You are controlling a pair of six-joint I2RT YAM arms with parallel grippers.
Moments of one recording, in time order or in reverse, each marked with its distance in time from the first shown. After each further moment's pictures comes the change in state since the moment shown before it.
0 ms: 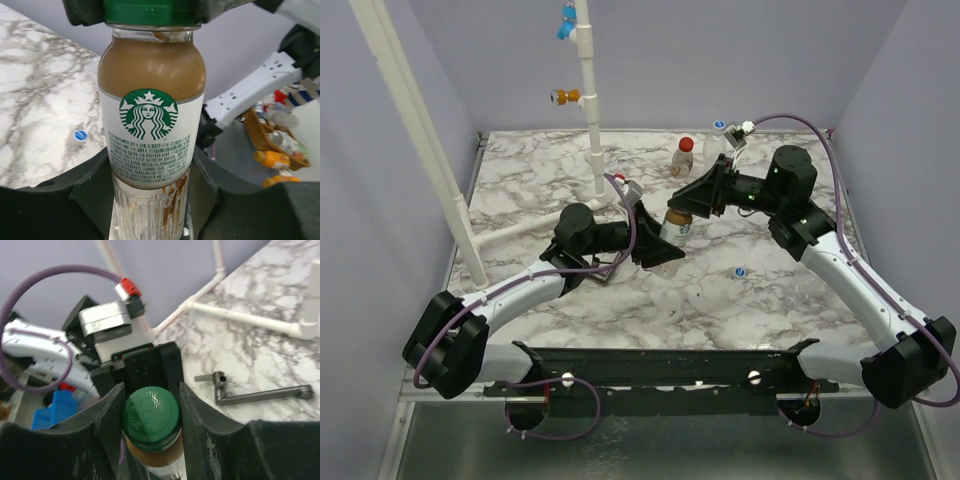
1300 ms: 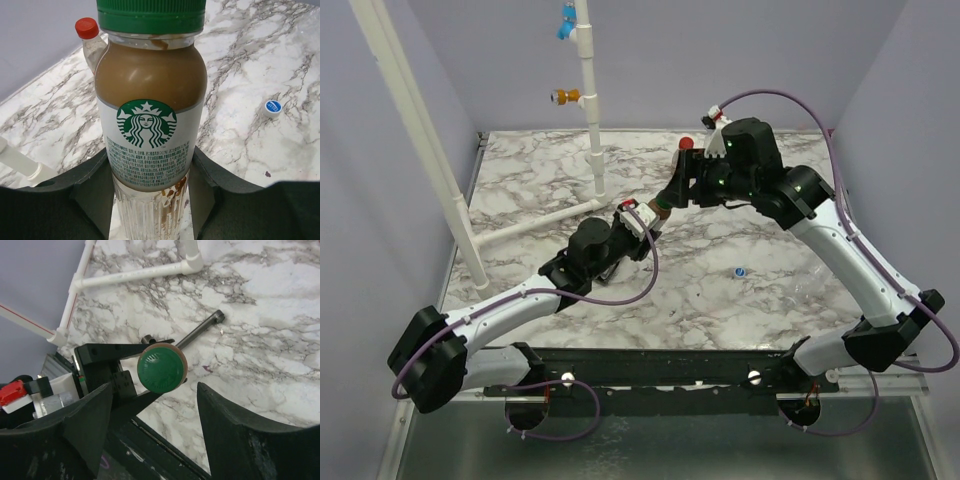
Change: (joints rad) left arm -0.152 -0.112 -0.007 -0.416 -0.843 0.797; right arm 0.233 0.206 0.584 -0.892 0.761 -0.115
